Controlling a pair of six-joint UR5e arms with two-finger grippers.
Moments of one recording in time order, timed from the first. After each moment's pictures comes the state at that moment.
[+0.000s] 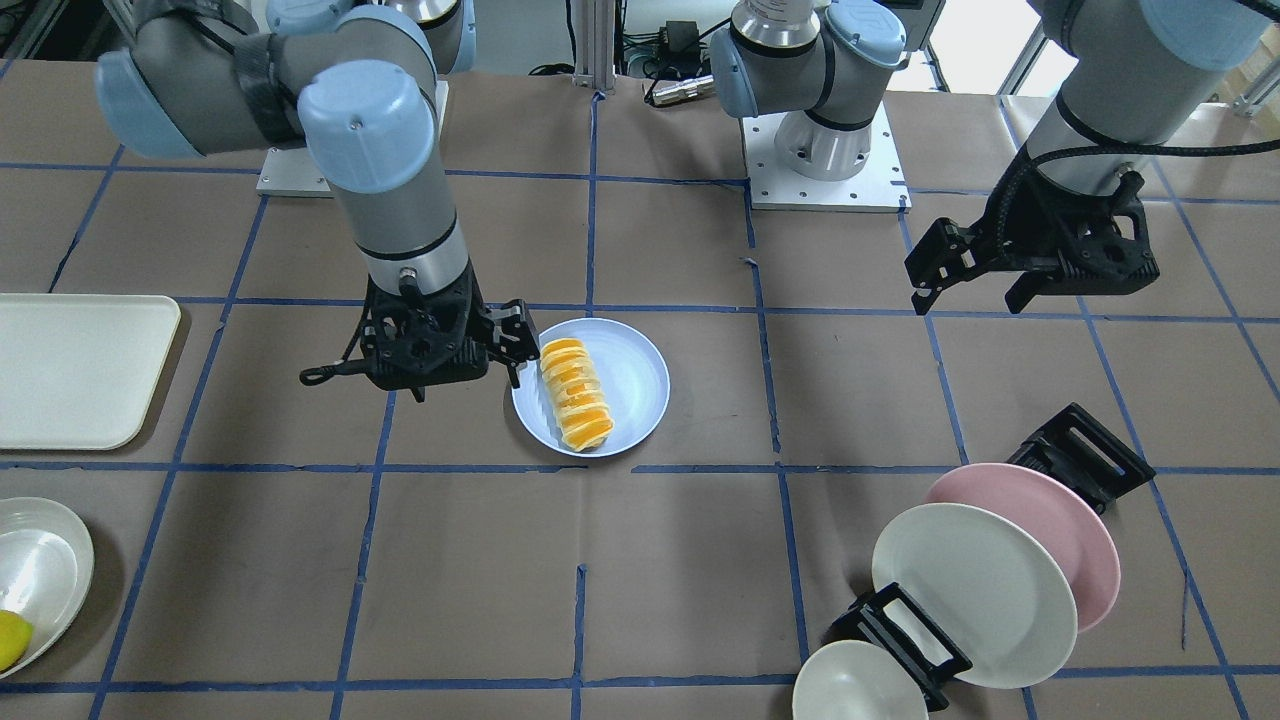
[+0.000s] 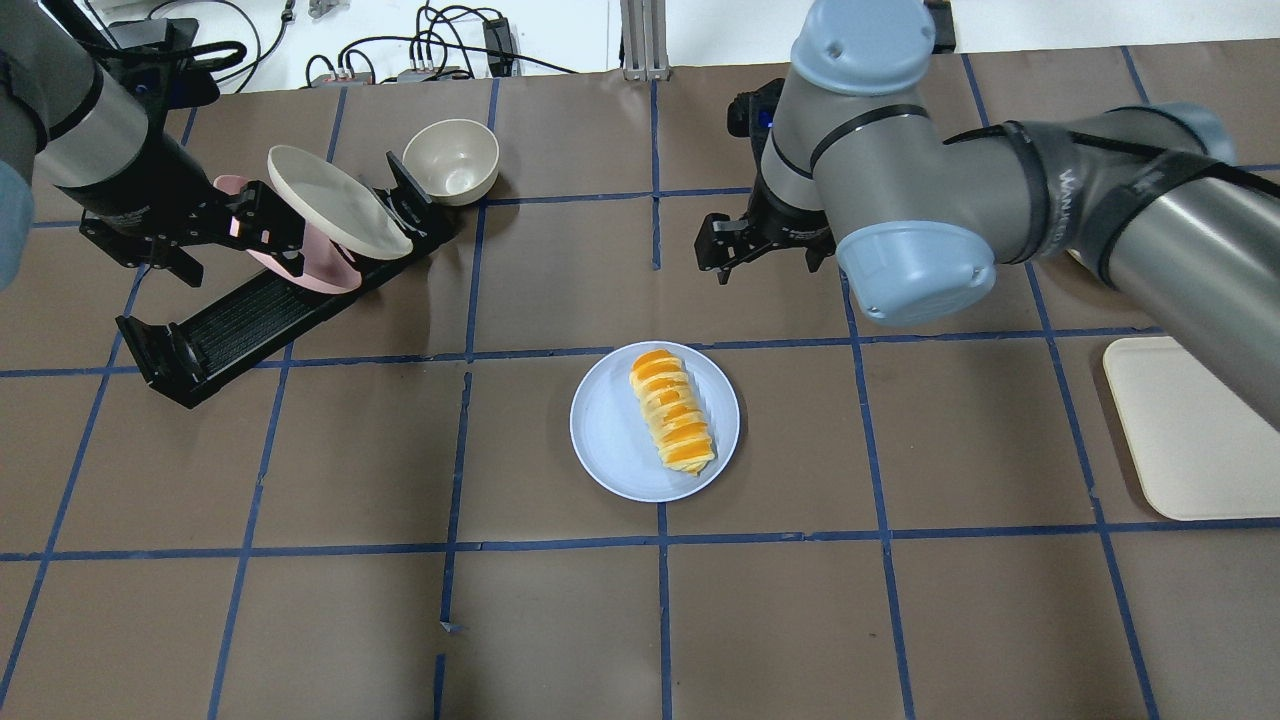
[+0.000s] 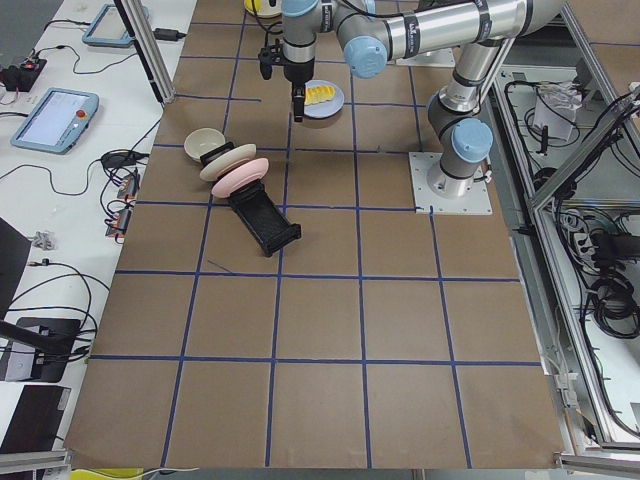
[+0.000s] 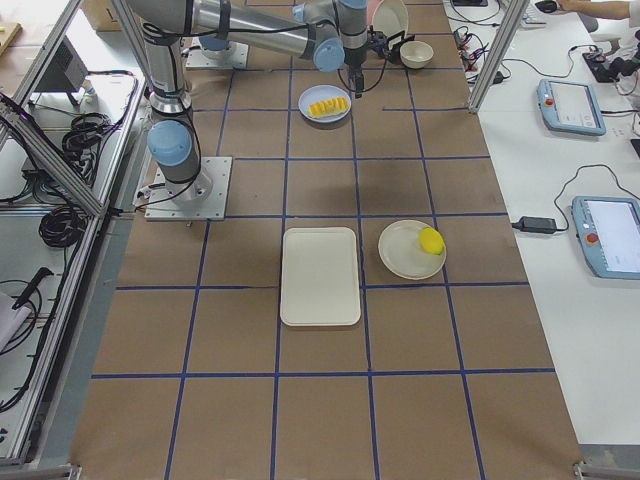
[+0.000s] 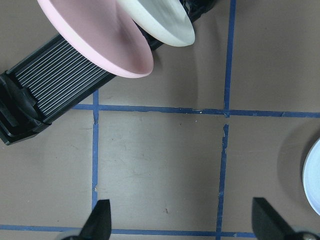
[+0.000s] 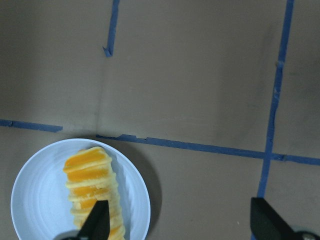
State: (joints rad) left arm -1.34 -1.54 -1.72 -1.41 1.55 0.18; right arm 1.75 -1.41 1.74 -2.01 -1.52 0.06
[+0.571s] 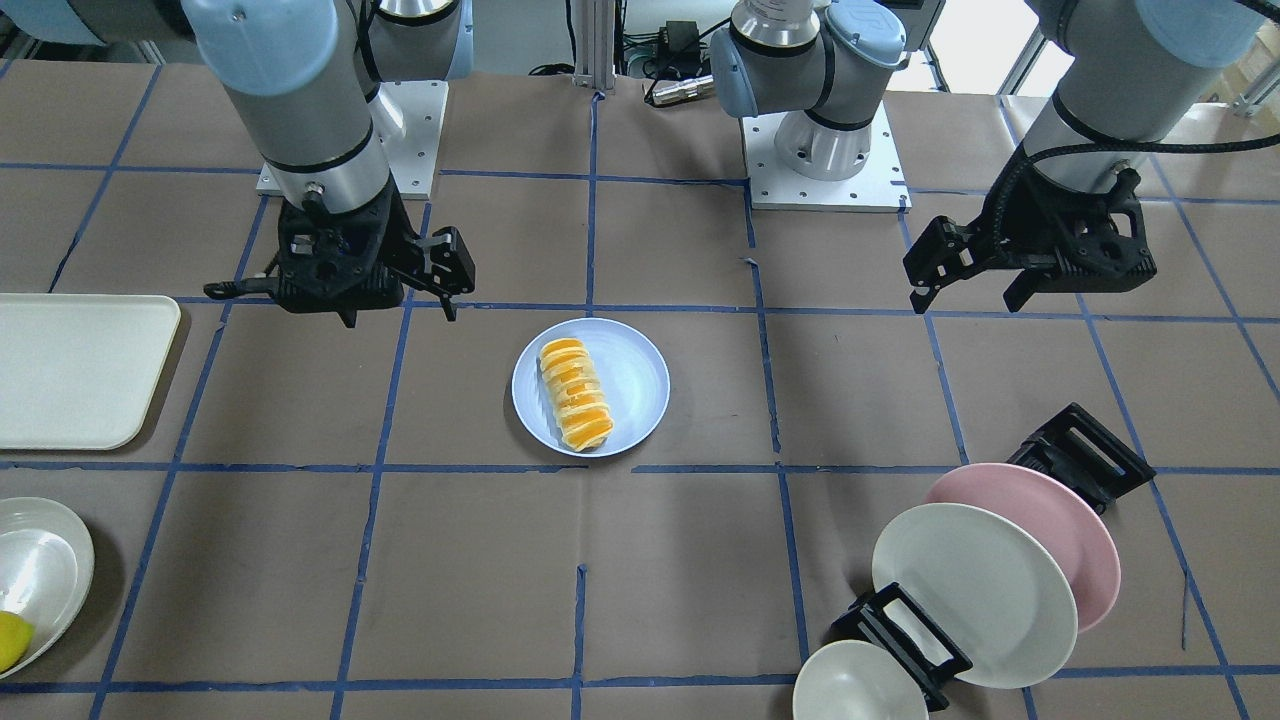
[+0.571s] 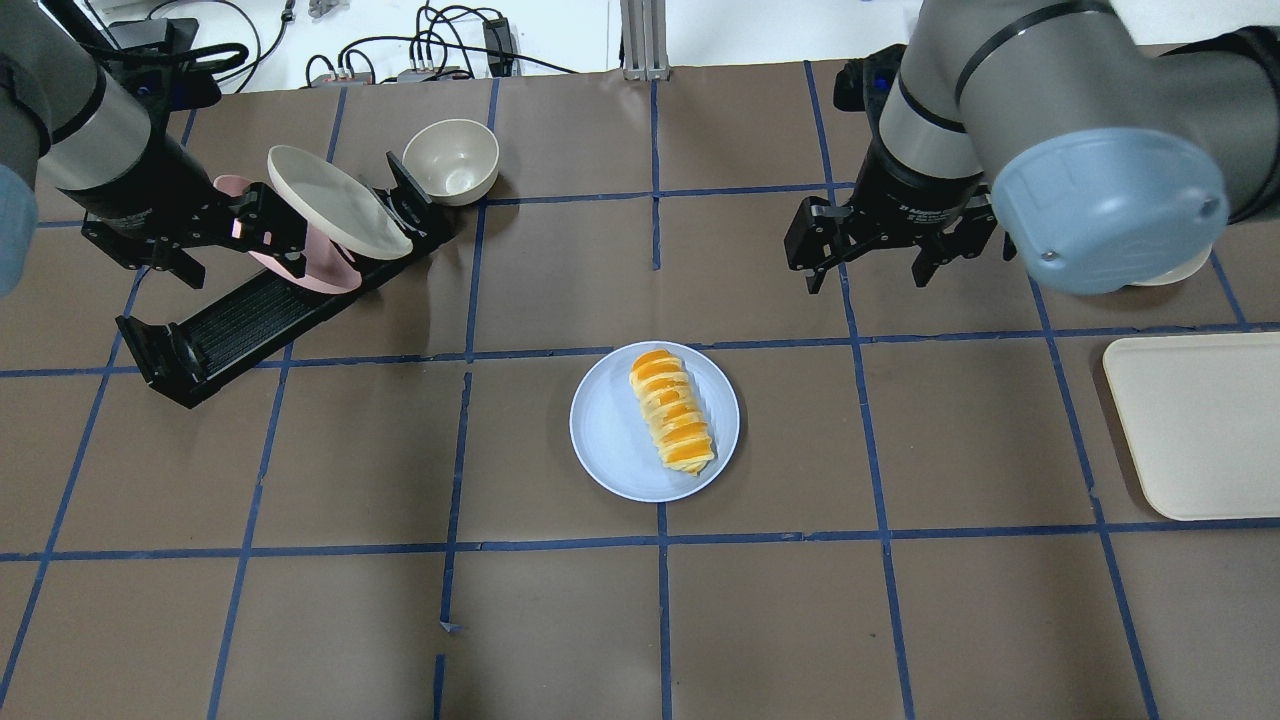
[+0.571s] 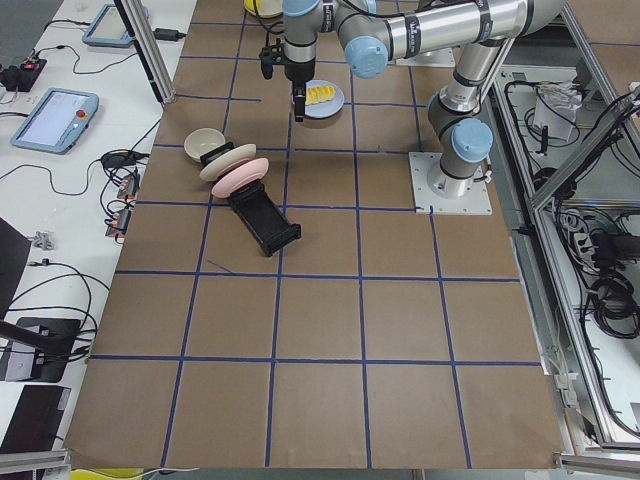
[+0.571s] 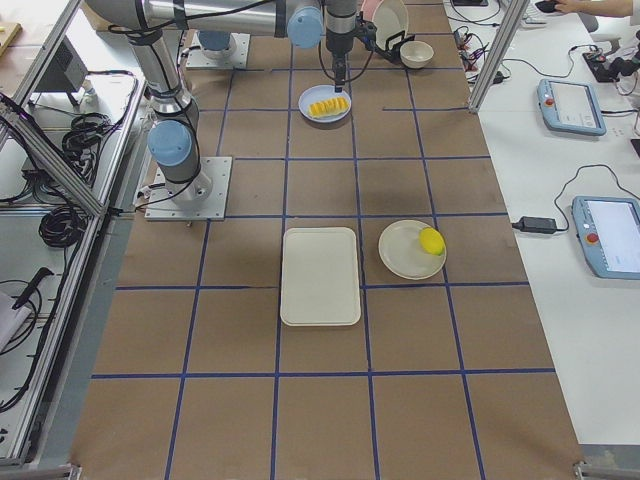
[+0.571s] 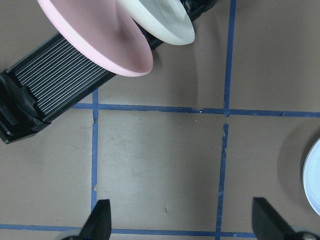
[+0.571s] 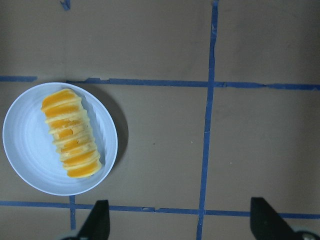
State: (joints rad) left arm -1.35 -1.54 -1.73 -1.40 1.55 0.16; right arm 1.65 -1.57 1.67 -1.65 -1.53 0.05
